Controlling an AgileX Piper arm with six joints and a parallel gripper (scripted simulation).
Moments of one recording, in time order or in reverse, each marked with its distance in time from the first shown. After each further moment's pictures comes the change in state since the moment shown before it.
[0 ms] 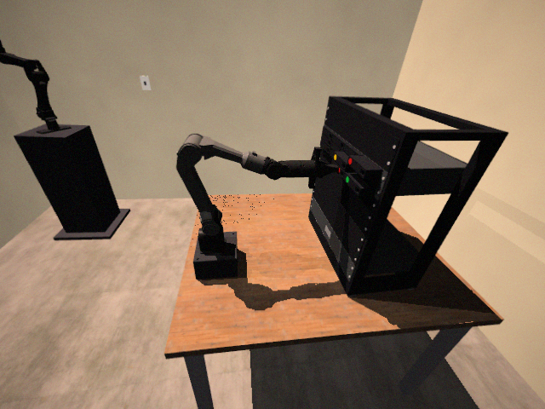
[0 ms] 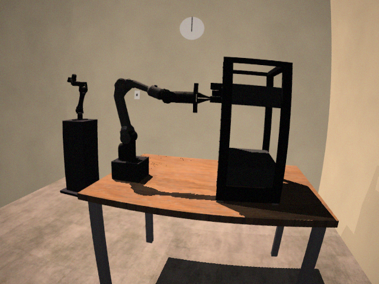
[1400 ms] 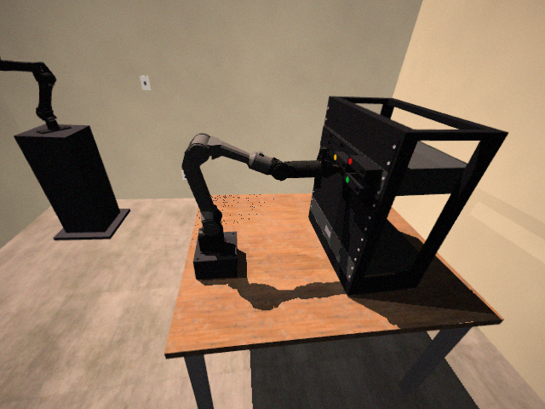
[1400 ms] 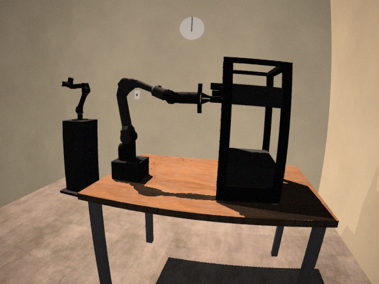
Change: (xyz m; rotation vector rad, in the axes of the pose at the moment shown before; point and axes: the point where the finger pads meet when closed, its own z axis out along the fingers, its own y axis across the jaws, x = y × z) arm 0.000 0.000 0.020 0.012 -0.001 -0.001
